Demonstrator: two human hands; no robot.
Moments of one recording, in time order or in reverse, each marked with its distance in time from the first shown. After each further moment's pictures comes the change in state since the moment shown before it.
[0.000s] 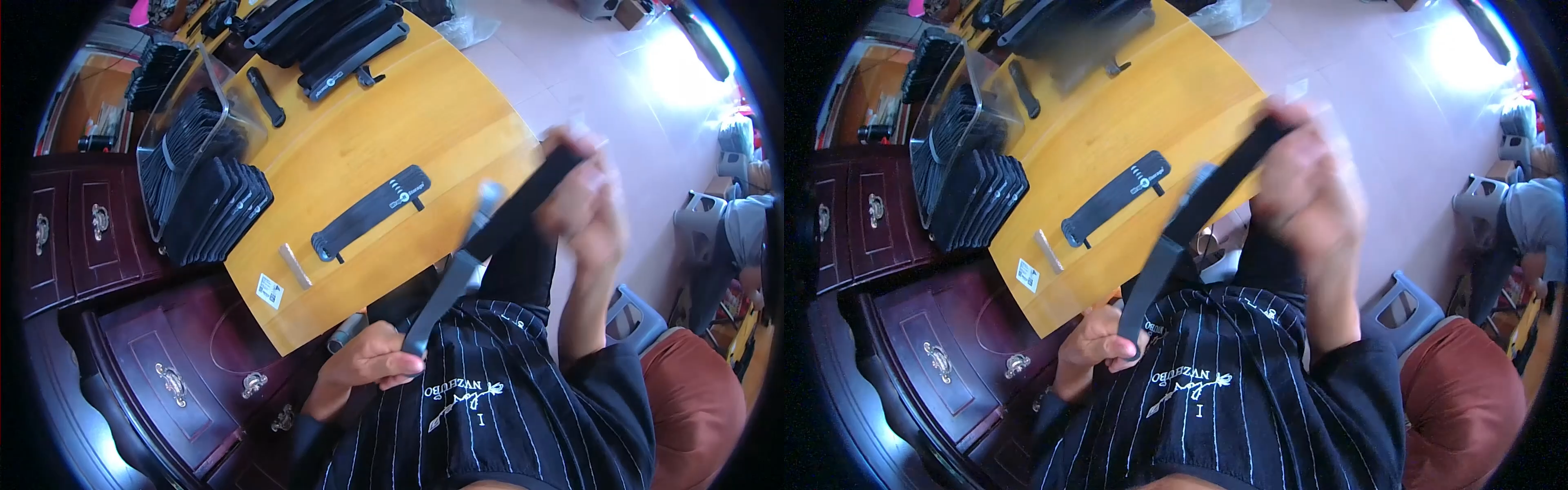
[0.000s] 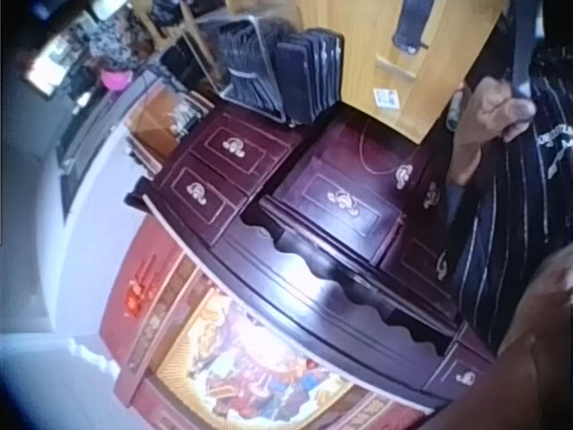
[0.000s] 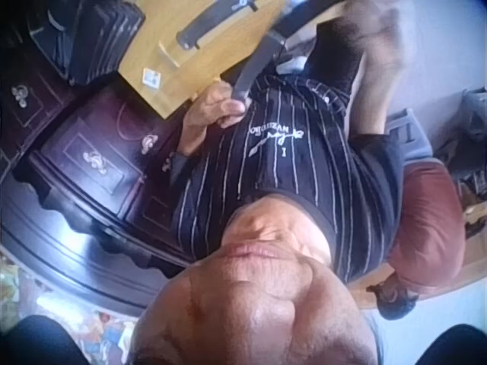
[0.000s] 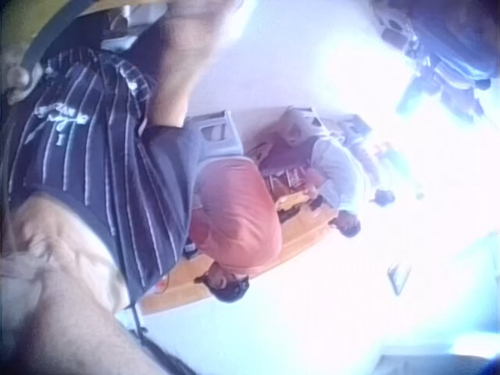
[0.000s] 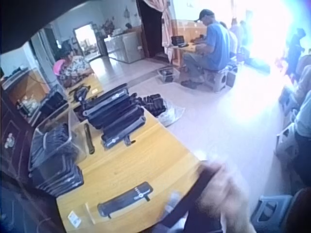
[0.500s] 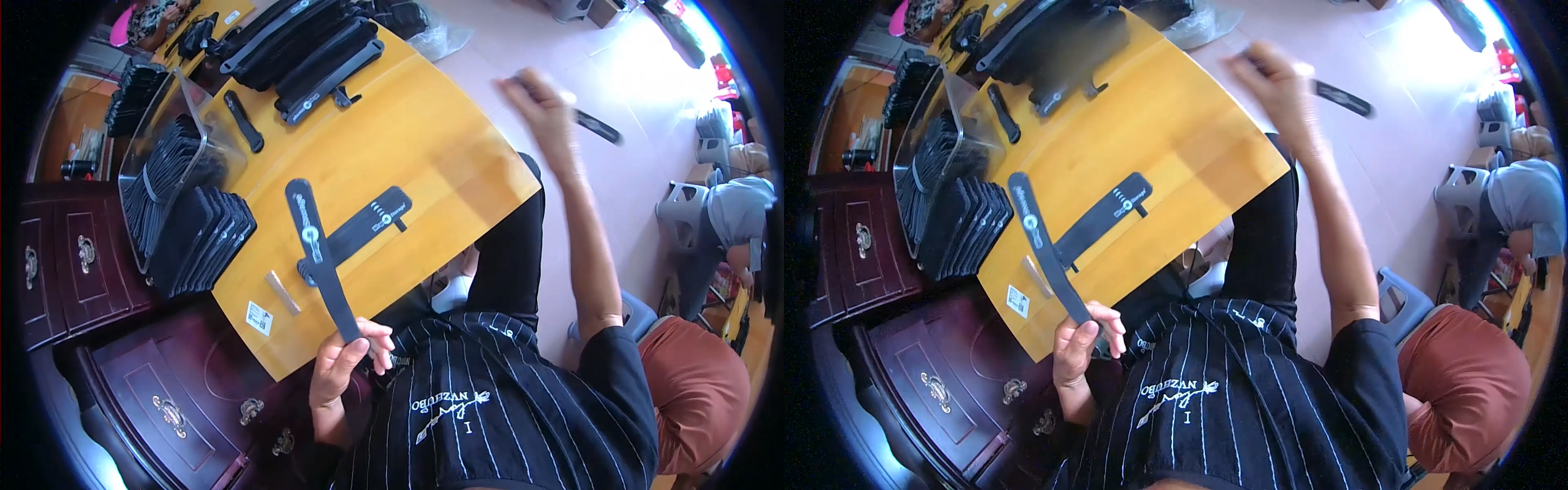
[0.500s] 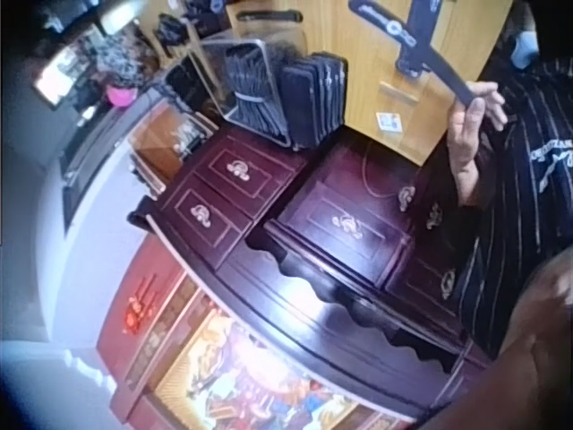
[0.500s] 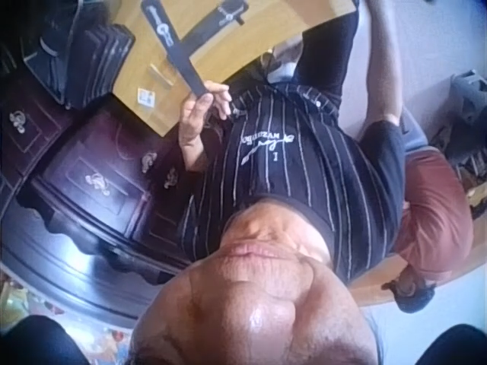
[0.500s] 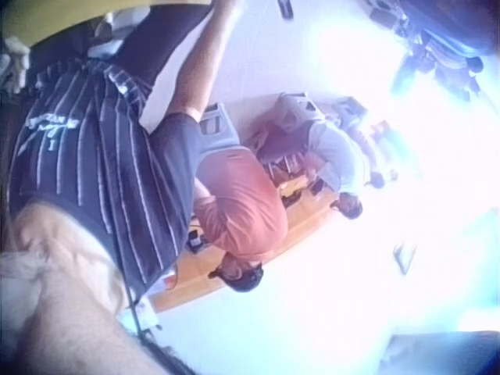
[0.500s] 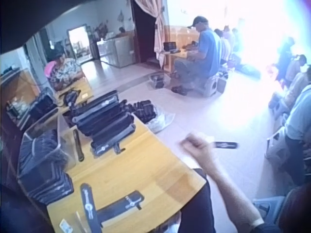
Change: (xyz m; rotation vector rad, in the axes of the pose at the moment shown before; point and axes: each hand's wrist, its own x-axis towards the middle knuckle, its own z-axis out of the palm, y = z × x) left_hand -0.012 -0.034 -0.005 -0.078 0.504 0.239; right_hand 0.076 -0.077 0.002 -2.445 0.300 -1.132
